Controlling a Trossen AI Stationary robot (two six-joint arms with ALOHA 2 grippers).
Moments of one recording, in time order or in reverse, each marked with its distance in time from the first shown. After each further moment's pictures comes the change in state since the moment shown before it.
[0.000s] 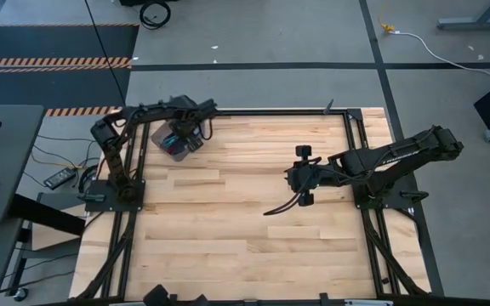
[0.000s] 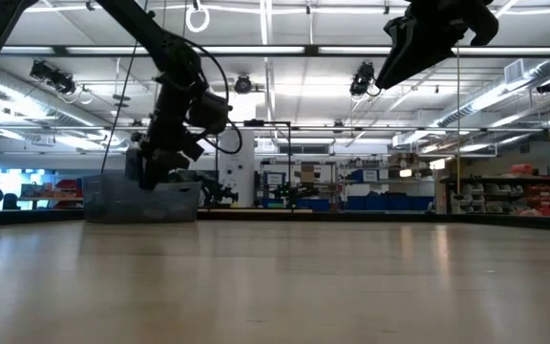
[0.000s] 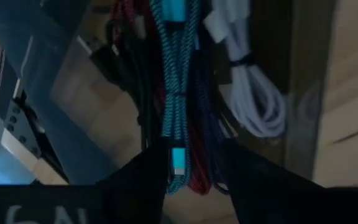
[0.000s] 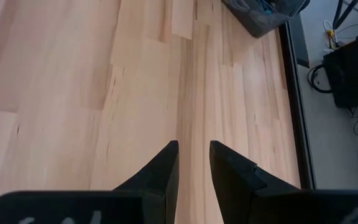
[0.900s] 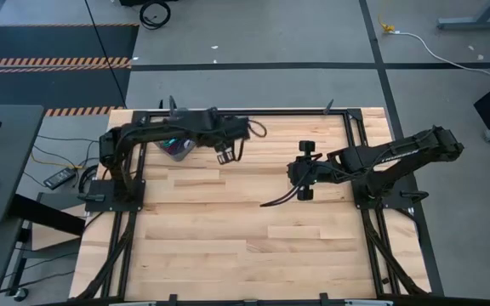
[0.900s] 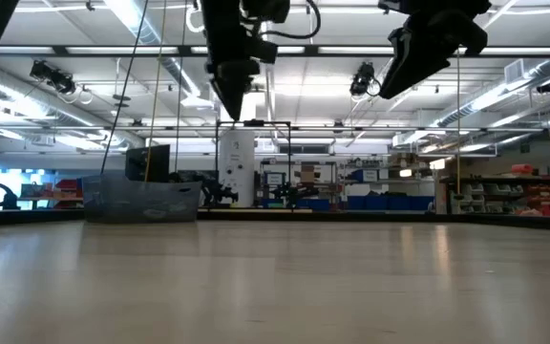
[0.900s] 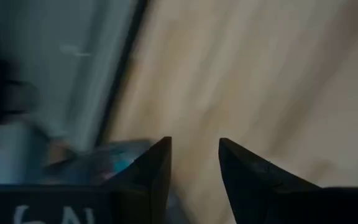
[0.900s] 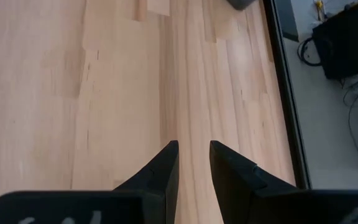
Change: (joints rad) left arm -0.433 0.001 0.467 -0.067 -0.108 0.039; right arm -0.044 0.000 0.000 -0.051 0.034 0.055
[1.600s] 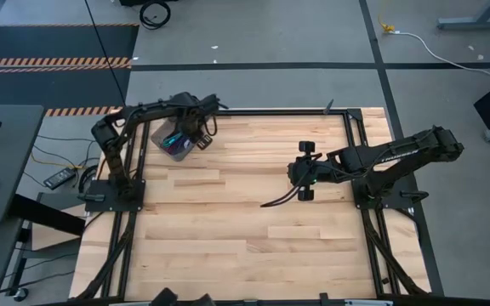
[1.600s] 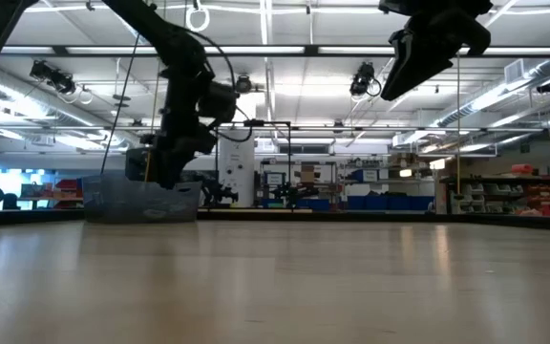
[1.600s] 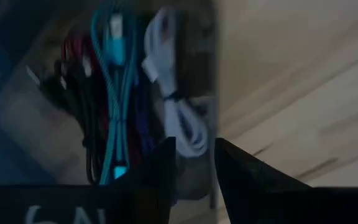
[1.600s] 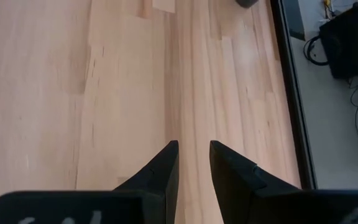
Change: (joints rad) left arm 0.407 0.001 -0.390 0.103 0.288 -0.118; right arm -0.005 0.000 0.000 -0.013 -0.023 0.008
